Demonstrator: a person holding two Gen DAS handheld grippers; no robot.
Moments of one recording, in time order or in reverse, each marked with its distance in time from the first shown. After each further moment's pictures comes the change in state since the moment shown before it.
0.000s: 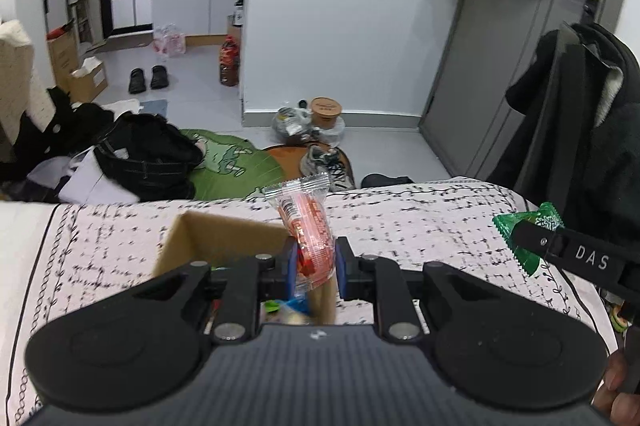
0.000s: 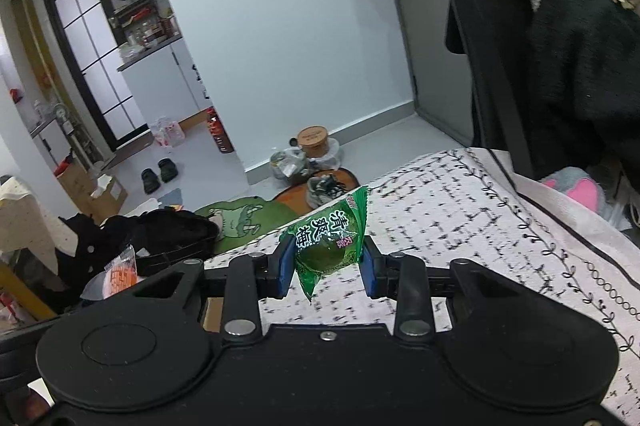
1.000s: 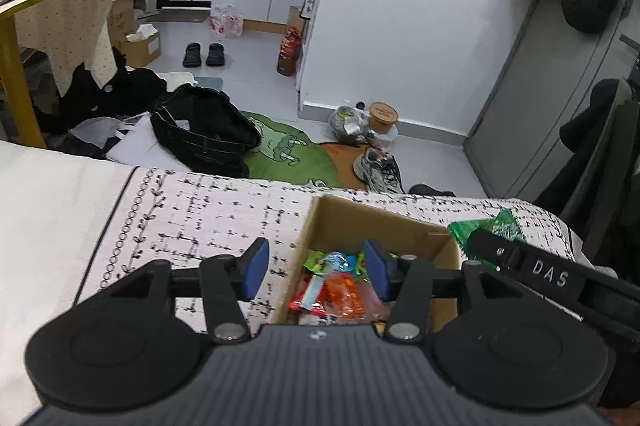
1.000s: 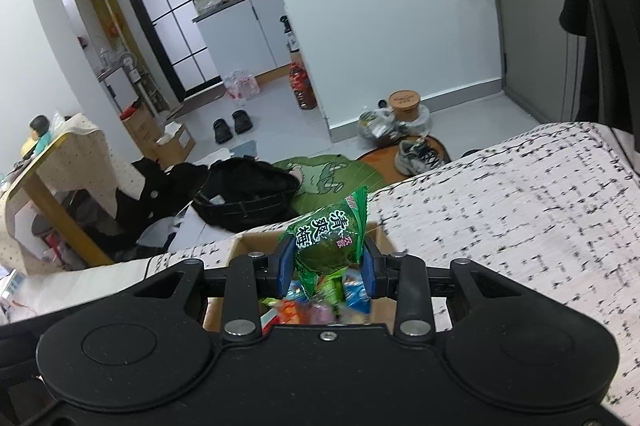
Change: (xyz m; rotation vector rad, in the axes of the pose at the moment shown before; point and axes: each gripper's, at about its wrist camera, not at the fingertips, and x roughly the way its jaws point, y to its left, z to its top) left arm -0.035 0.110 -0.013 -0.153 -0.005 0.073; right arm 0.013 0.119 -0.040 -0.105 0.103 0.188
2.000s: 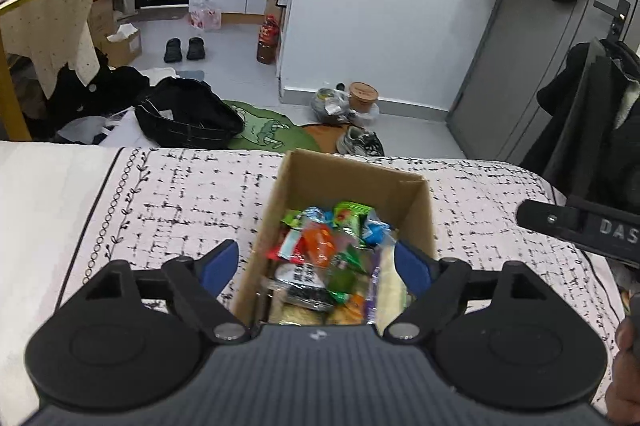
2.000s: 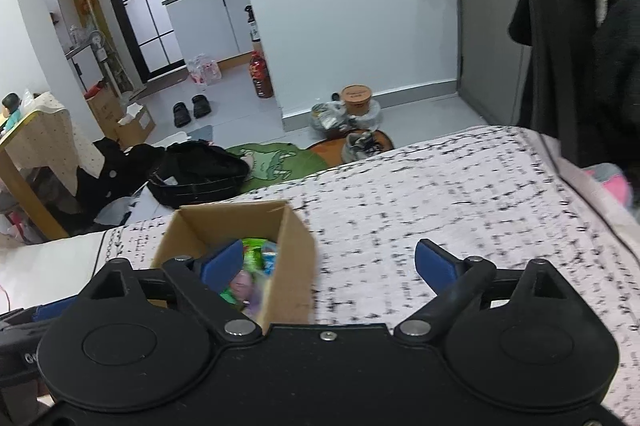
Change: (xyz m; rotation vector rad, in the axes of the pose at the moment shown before) left arm -0.016 -0.023 -0.037 0.075 0.040 -0.042; right arm -0.058 -0.039 0.001 -0.049 0.031 -0.153
